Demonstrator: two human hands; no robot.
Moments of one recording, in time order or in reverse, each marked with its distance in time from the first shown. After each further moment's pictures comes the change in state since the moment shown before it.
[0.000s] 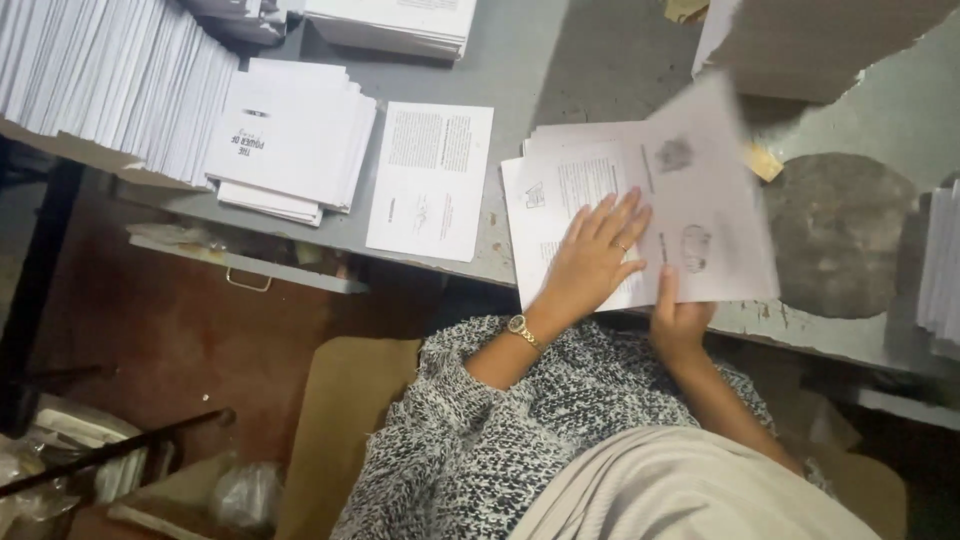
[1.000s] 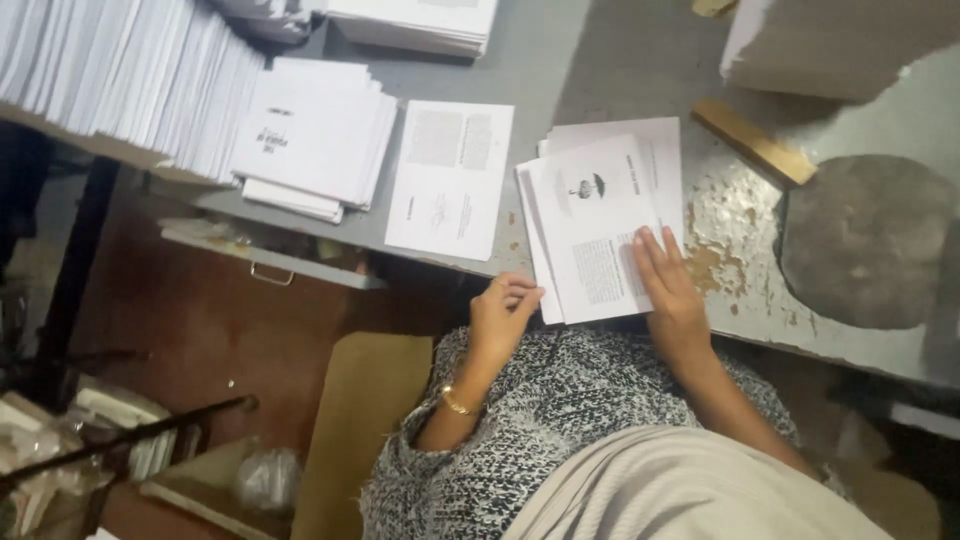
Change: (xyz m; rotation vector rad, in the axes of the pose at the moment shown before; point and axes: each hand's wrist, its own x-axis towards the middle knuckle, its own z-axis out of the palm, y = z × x) left_hand -0.111 -0.038 -0.070 -0.695 0.018 -1.000; right_hand 0.009 -0.021 0.006 -0.082 -0.327 -0.290
